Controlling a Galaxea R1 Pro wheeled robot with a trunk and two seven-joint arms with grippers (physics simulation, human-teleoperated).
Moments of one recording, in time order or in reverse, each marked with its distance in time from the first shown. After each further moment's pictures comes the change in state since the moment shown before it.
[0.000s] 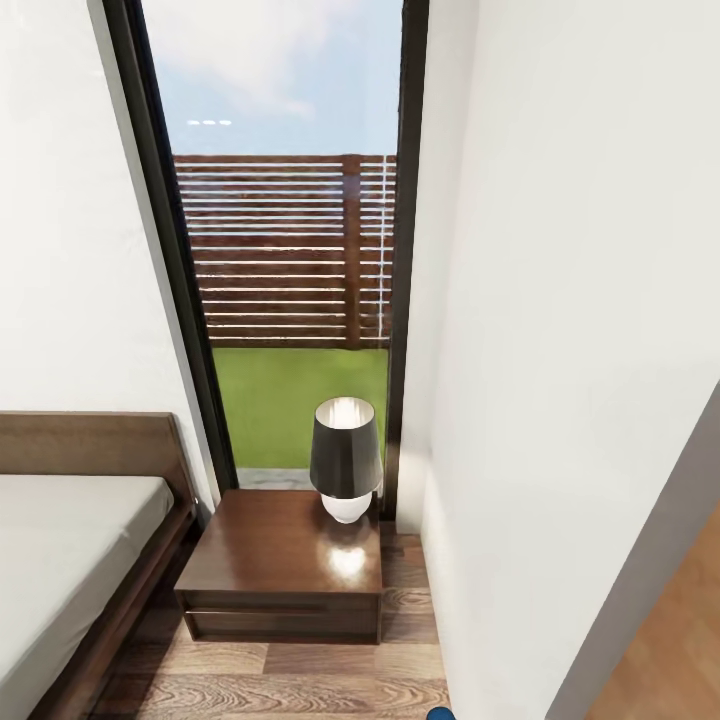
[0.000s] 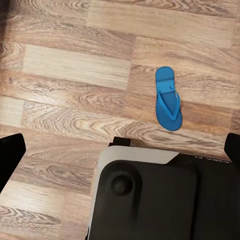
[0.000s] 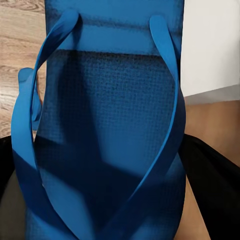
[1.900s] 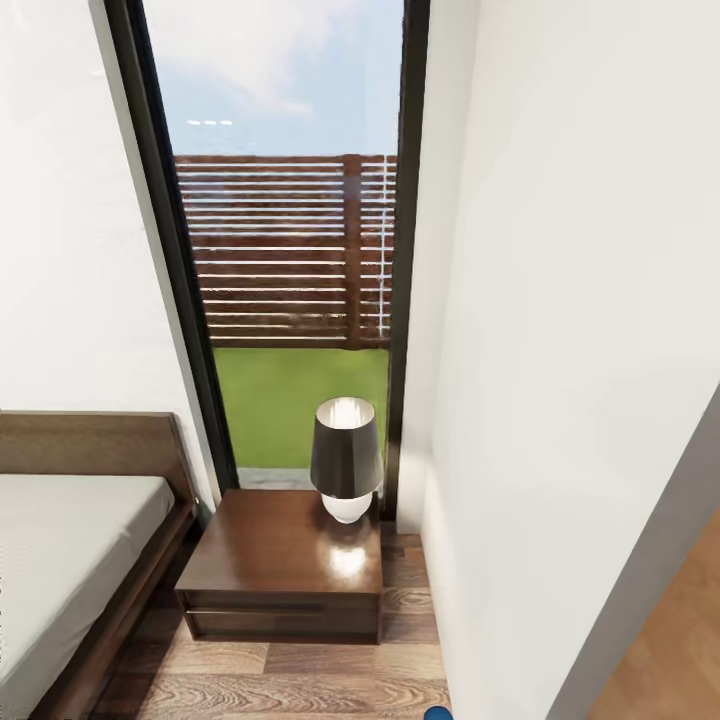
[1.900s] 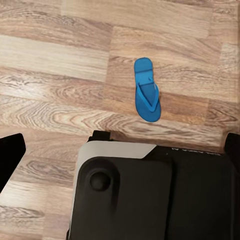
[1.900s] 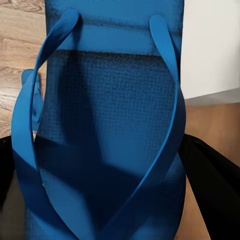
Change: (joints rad) left arm -0.033 0.001 0.000 -0.076 0.004 0.178 -0.049; right arm 0.000 0.007 0.001 -0.001 -0.002 -0.002 -0.001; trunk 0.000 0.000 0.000
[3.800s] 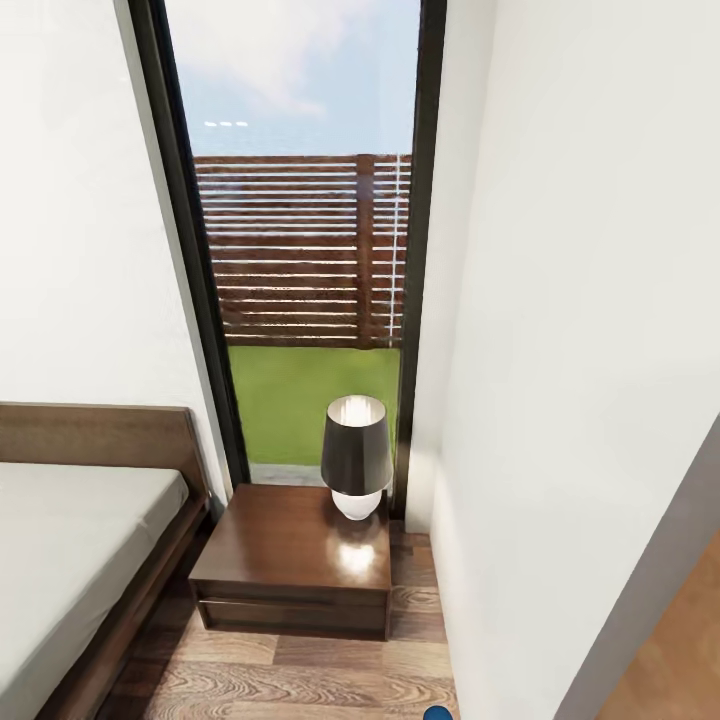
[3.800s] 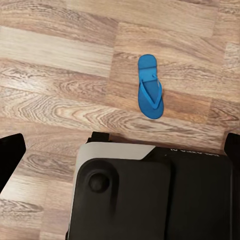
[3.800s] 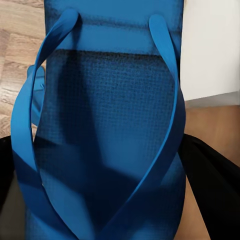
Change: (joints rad) left arm 0.000 0.000 -0.001 0.000 0.000 -0.006 -0.006; right arm 0.000 0.001 0.000 0.000 0.000 0.000 0.000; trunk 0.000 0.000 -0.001
